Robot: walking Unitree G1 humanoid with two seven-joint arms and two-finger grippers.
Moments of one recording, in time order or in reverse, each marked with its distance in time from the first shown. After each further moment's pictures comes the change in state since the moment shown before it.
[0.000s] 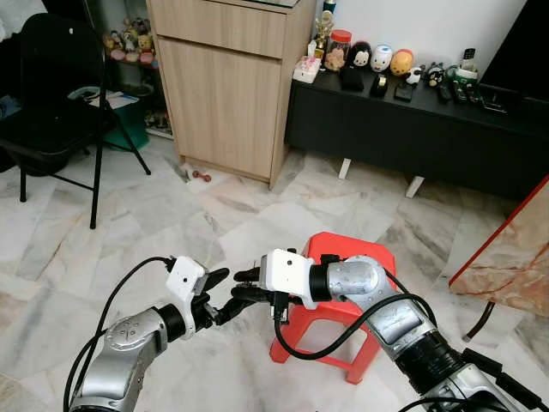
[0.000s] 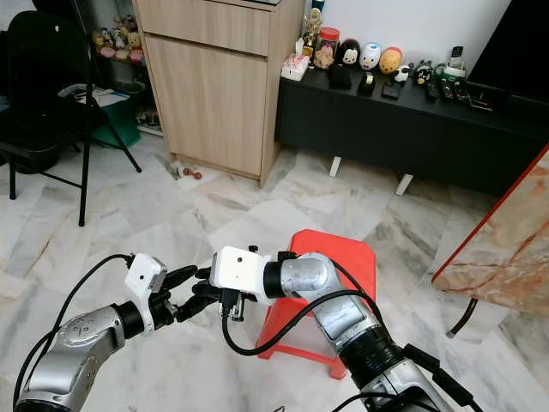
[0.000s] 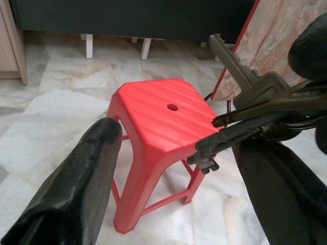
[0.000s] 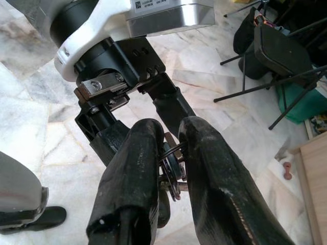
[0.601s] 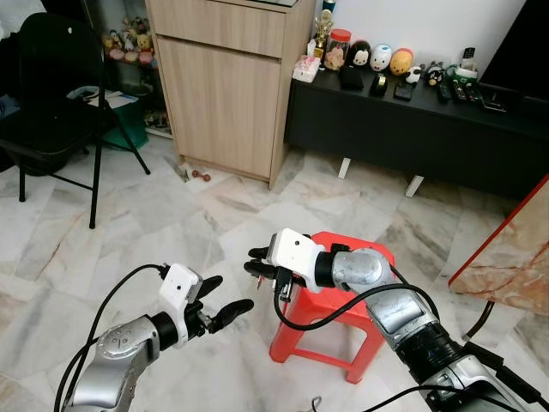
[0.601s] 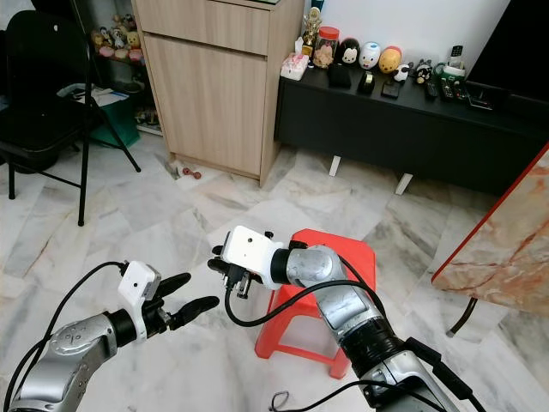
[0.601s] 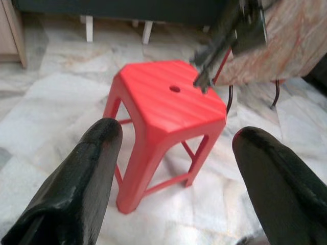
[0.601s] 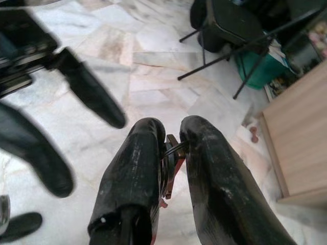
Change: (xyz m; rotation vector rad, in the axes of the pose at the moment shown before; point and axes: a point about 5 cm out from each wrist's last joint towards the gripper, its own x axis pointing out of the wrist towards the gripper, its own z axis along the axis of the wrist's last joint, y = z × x) left arm -0.016 0.002 -0.017 0.002 0.078 -0.002; right arm -0.006 -0.022 -0.011 0.102 0.044 -0.224
